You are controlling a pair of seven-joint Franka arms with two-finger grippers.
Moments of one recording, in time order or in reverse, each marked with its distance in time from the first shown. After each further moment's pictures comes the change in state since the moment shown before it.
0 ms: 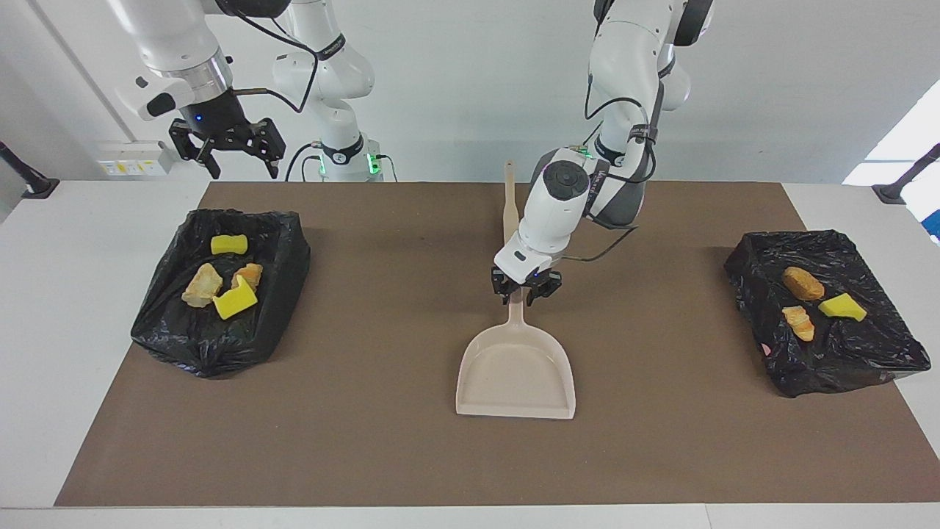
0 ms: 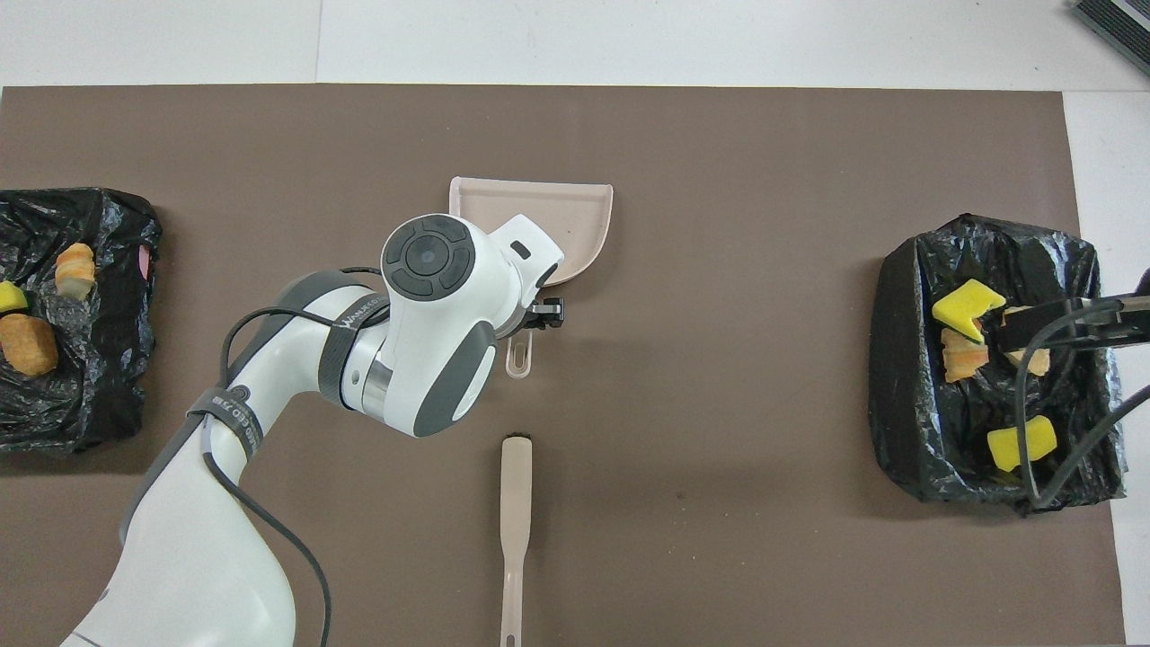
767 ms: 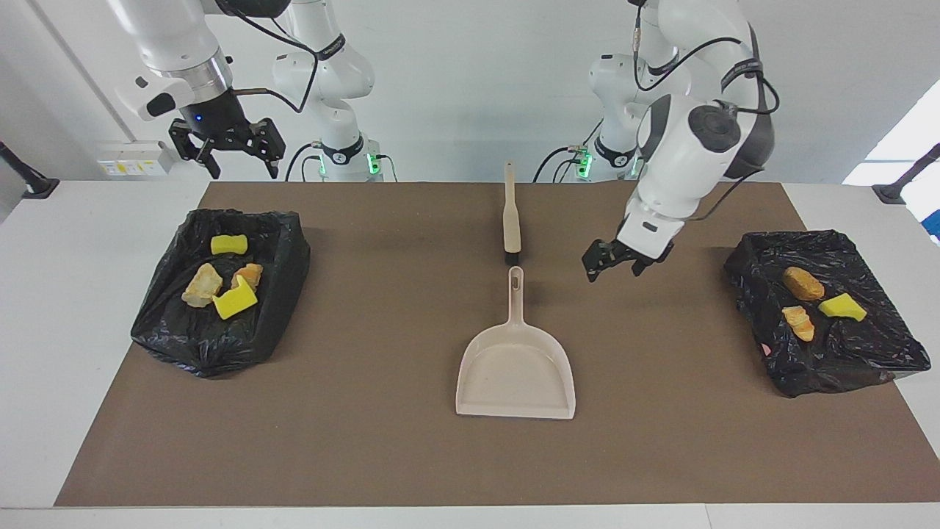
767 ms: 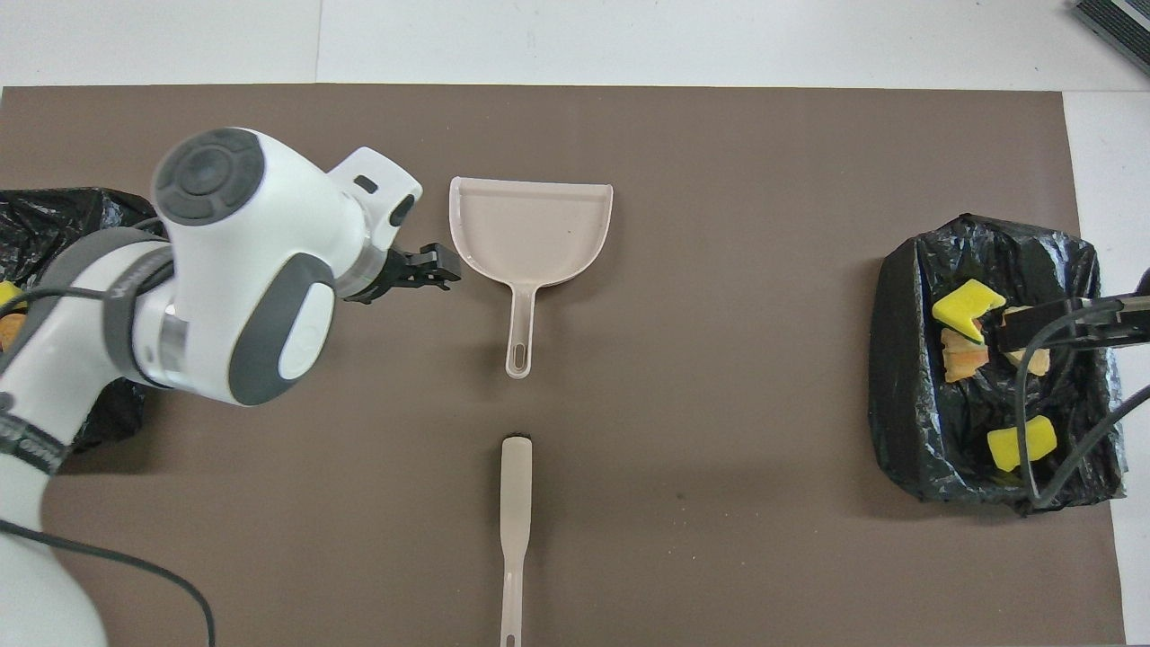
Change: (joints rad) left arm 0.284 -0.252 0.026 0.027 0.002 -0.356 0.019; right arm 0.000 0.000 0.000 0.000 0.000 0.000 0.000
